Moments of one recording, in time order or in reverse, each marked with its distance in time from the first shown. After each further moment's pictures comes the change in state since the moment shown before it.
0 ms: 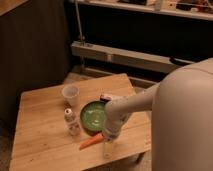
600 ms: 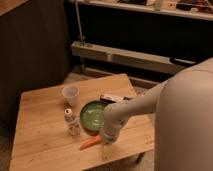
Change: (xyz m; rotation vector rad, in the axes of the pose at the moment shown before) arm -0.009 0.012 0.008 0.044 -0.007 -0.072
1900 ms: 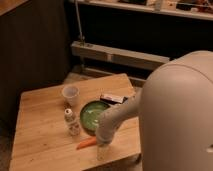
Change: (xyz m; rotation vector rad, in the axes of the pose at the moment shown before) arm -0.015 -0.016 0.023 0.065 0.003 -0.035
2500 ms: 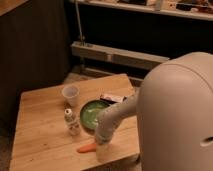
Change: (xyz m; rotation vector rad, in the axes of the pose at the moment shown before) arm 0.000 -0.005 0.004 -0.010 -0.005 -0.002
